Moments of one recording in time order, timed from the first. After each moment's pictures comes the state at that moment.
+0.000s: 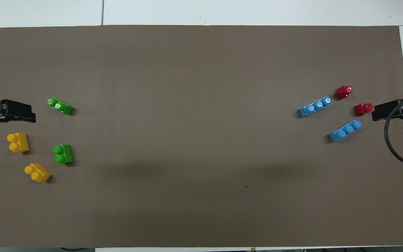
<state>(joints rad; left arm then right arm) 0.10 -0.08 -0.12 -1.69 -0.03 1.59 -0.09 -0.12 -0.08 0.10 -1.65 -0.02 1.56 -0.03</state>
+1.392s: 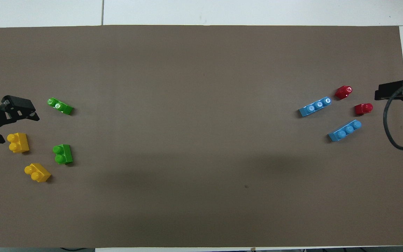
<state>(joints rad) 0.10 -0.14 -0.12 -1.80 -0.04 1.66 -0.57 -0.12 -0.08 0.10 -1.68 -0.02 1.73 0.16</state>
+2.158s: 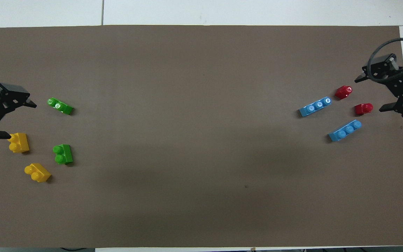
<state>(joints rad) 0.11 -0.14 -0.11 -1.86 -0.07 1.82 -0.88 -0.16 0.11 0.09 -1.62 0.21 1.75 0.90</state>
